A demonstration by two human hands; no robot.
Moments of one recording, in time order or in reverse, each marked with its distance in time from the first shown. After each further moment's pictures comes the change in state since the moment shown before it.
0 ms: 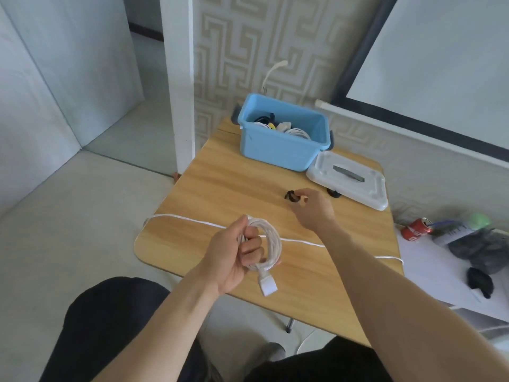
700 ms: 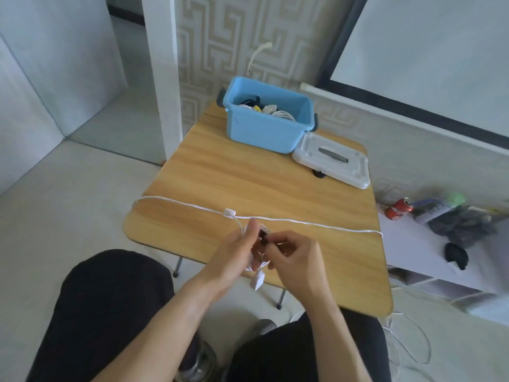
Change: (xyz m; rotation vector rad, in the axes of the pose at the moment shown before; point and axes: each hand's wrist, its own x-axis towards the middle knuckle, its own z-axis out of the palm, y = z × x) left_hand -0.023 -0.043 0.000 0.841 0.011 0.336; right_hand -0.187 -0.022 -0.008 0.503 -0.024 0.031
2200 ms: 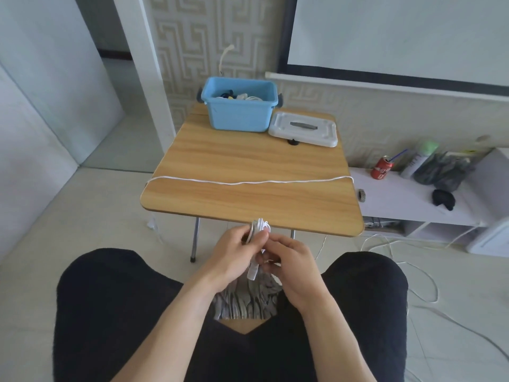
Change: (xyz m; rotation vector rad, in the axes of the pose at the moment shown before) left_hand -0.132 -0.005 0.046 0.327 -0.012 -0.003; right_hand -0.143 0.054 -0.010 0.719 -0.142 0.194
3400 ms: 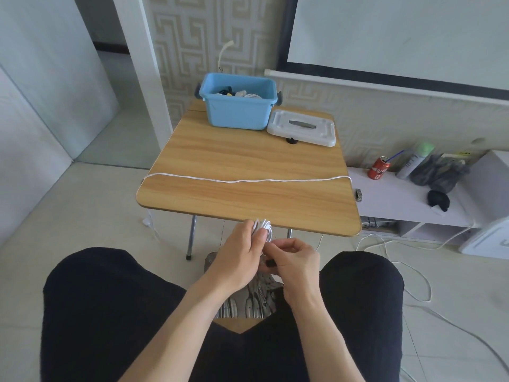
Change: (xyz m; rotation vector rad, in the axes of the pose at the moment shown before) left_hand 0.004 -0.011 0.012 0.286 0.045 0.166; right_hand 0.002 0.004 0.003 -0.043 0.372 0.002
